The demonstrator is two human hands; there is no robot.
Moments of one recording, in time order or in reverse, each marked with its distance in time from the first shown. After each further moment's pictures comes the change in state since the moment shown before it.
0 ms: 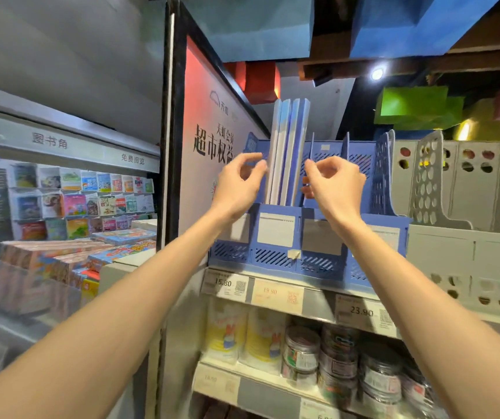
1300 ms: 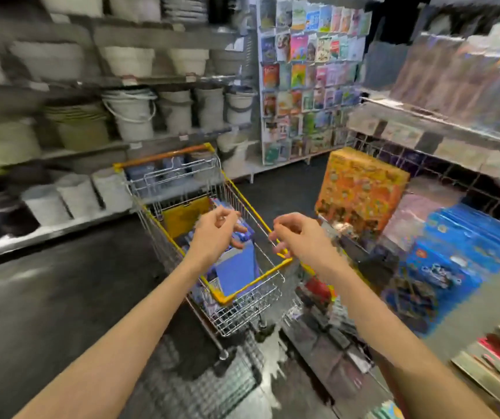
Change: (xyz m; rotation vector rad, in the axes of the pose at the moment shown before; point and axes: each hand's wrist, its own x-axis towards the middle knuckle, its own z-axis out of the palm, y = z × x) left_hand -0.545 -0.053 -0.601 0.343 0.361 -0.919; right_hand -0.654 -0.217 0.310 0.383 -1.275 0.568
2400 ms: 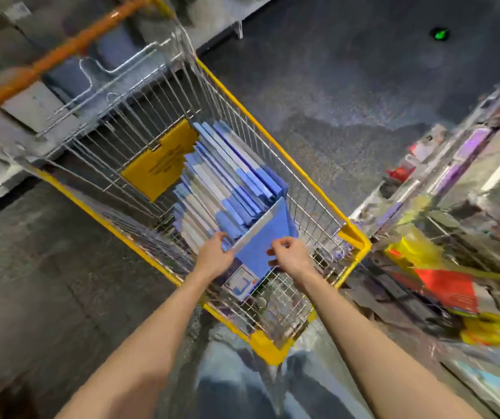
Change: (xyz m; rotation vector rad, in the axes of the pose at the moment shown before) left_hand 0.320 -0.376 -0.007 0.670 -0.508 -0.609; right_hand 0.322 0.299 0.202 0.143 0.073 0.906
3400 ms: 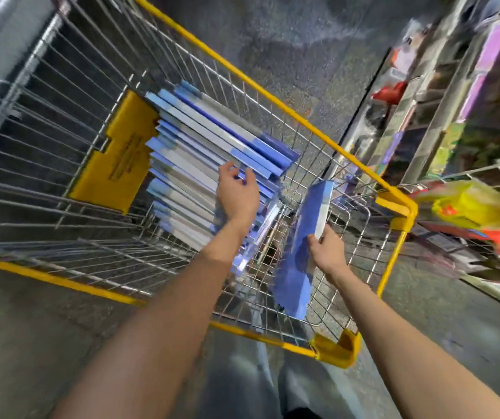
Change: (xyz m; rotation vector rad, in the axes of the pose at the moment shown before) left_hand 0.142 0.056 -0.006 -0.504 0.195 0.067; right_hand 0.057 0.037 0.036 -0.217 0.390 0.190
